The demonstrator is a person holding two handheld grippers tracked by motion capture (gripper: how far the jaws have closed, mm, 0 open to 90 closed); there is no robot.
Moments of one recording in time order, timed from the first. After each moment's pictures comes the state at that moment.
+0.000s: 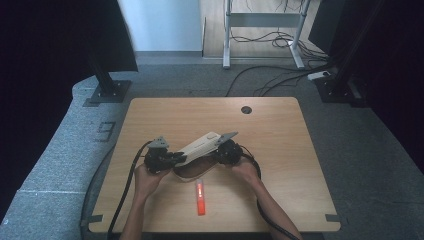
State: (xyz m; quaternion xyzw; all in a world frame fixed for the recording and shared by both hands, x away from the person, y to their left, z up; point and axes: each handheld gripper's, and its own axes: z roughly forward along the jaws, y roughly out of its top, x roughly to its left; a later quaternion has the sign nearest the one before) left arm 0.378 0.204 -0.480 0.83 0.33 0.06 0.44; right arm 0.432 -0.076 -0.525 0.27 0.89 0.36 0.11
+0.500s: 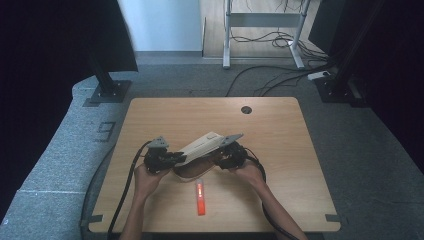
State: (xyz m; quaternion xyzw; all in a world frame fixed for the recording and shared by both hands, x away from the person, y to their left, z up) left arm 0.379 0.205 -0.480 0.83 0.33 0.06 0.44; right arm 0.415 -0.089 -0.517 0.28 0.88 0.36 0.10
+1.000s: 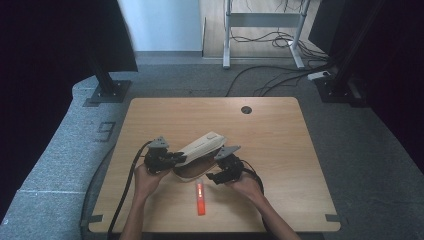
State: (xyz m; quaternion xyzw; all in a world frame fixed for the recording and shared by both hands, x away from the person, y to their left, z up) left arm 0.378 0.204 -0.480 0.83 0.33 0.06 0.44; right arm 0.369 -0.073 -0.516 0.26 0.88 0.39 0.08
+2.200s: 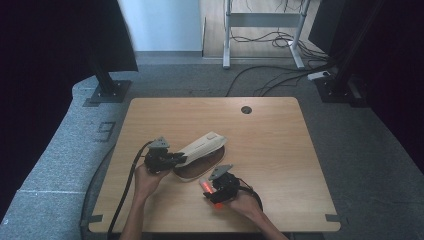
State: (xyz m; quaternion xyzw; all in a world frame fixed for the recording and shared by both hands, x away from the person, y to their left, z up) left arm 0.378 0.203 -0.480 0.84 0.33 0.06 0.44; right arm 0.322 -0.062 -0.535 0.23 0.91 0.35 0.08
